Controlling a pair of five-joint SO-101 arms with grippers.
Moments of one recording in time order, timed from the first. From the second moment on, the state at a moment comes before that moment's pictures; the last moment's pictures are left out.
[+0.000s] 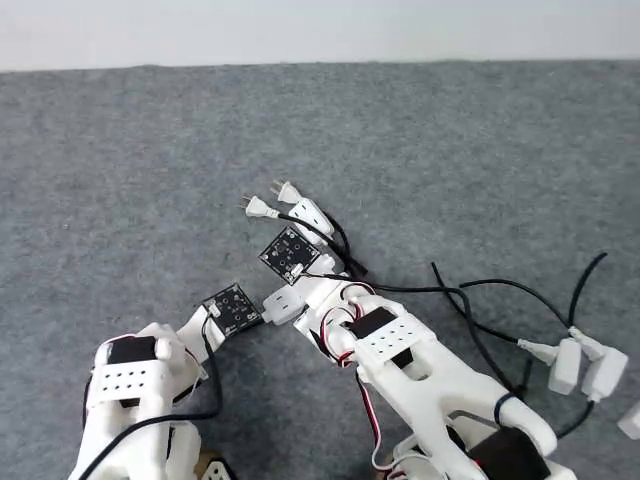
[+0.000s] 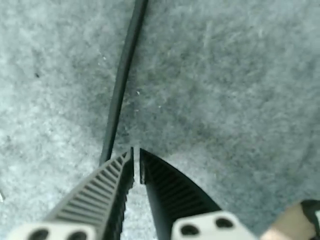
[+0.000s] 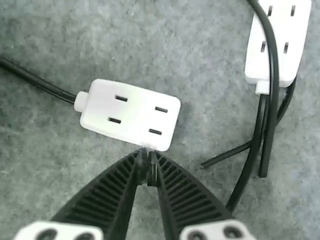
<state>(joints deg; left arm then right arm) -10.0 -46.7 80.4 63.7 -53.7 -35.2 -20.2 62.8 23.9 16.4</state>
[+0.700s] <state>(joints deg) -6.8 -46.7 55.4 92.1 -57.7 -35.2 -20.2 62.8 23.9 16.4</state>
